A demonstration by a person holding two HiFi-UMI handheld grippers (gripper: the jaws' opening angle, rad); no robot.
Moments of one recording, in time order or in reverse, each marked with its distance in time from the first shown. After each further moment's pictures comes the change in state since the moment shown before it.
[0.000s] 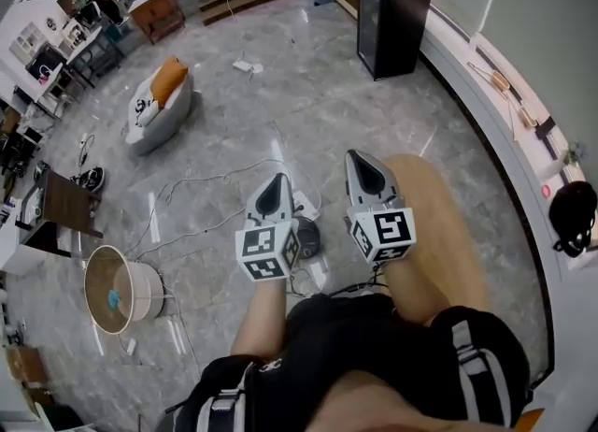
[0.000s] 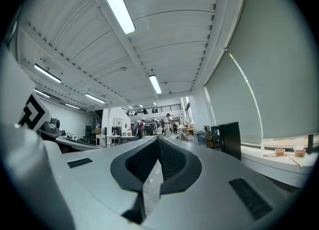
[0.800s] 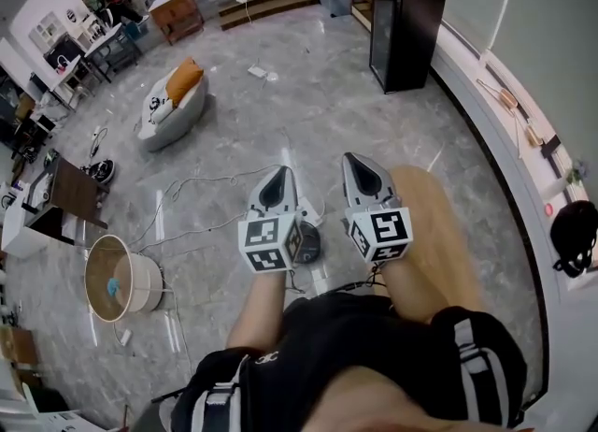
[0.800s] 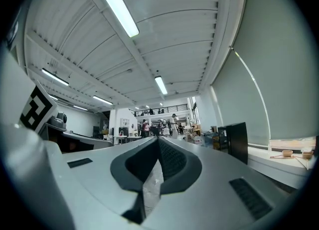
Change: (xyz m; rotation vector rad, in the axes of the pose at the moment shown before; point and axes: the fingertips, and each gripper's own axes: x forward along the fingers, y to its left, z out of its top) left arm -0.012 -0.024 0.022 0.032 -0.045 0.039; right arm -0.017 0.006 0.013 -0.008 -0.015 0.084
